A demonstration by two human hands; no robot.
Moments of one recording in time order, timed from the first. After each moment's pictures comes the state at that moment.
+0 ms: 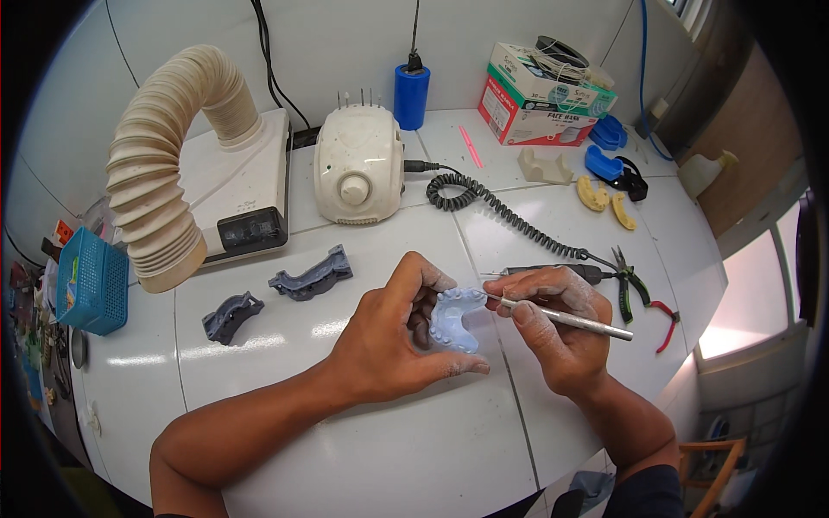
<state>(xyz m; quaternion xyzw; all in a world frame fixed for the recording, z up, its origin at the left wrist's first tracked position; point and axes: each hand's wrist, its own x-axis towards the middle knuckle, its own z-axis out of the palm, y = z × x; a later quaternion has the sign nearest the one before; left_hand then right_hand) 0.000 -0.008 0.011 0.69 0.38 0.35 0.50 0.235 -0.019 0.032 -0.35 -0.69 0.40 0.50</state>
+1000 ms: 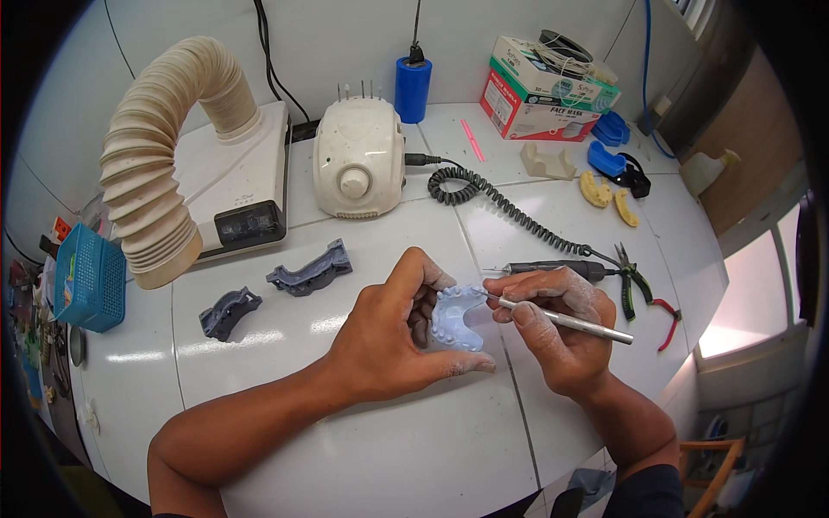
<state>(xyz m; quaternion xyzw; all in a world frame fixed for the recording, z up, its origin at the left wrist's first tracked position) 0.000 -0.009 0.012 0.70 0.39 0.37 0.48 0.233 -0.020 0.035 -0.36 -0.70 0.38 0.48</state>
